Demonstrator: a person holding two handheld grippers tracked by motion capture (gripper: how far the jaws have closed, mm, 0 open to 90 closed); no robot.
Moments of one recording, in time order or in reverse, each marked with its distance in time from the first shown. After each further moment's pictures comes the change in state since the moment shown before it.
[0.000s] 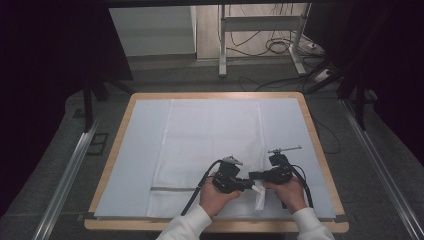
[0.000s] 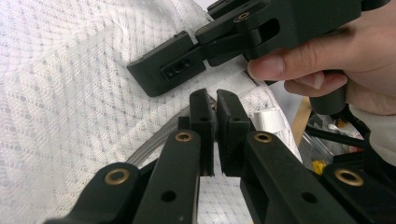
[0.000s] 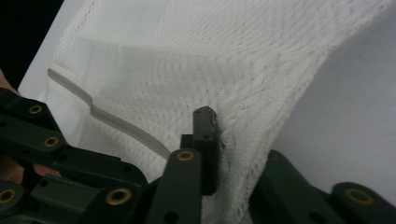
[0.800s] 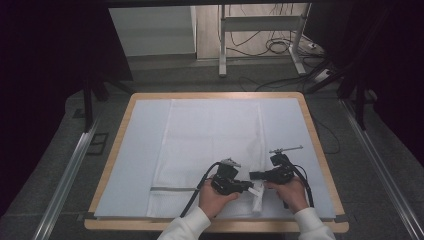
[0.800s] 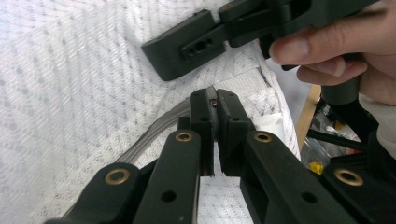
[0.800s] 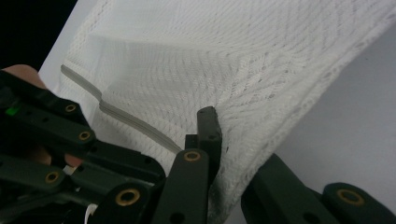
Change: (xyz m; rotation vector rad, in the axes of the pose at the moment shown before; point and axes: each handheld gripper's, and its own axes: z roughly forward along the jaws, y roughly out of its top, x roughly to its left) left arm 0.008 -0.009 0.003 -0.001 -0.009 -0.029; right arm -0.002 0.000 -0.004 -0.004 0.039 -0.020
